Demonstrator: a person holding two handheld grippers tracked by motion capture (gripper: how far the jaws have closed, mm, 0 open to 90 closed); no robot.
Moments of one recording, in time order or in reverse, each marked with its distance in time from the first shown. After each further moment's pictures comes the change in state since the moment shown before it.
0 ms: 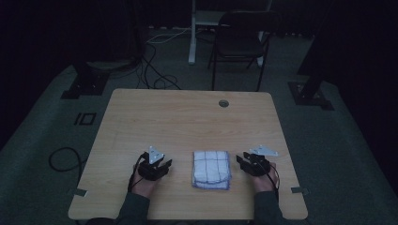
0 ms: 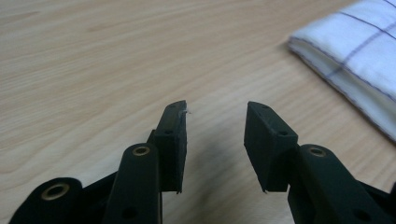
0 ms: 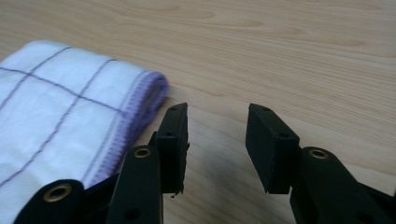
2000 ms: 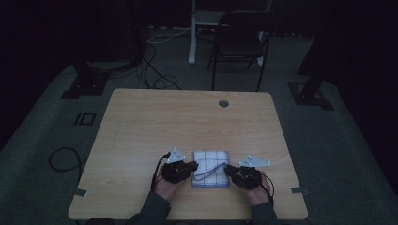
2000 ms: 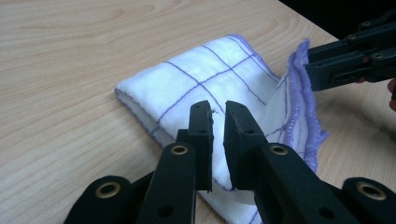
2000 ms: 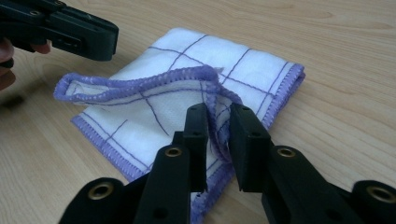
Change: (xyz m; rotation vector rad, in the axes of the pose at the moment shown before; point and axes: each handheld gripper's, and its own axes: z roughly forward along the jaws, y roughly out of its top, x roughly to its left) left arm -0.066 0.026 0.018 -0.053 -0.391 -0.031; right arm 0.053 -0.006 -0.026 0.015 0.241 -0.087
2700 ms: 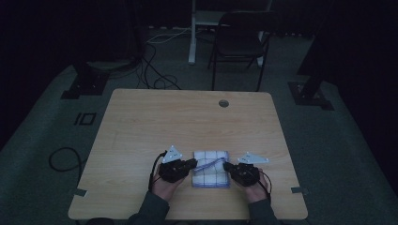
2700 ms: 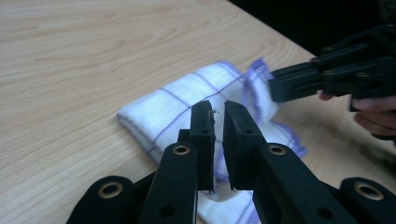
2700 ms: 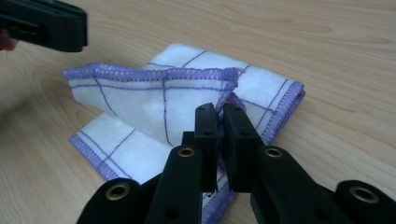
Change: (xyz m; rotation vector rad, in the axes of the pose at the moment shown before) left arm -0.003 0.012 -0.017 -0.060 -0.004 0.006; right arm 0.000 0.009 0.007 -0.022 -0.002 0.007
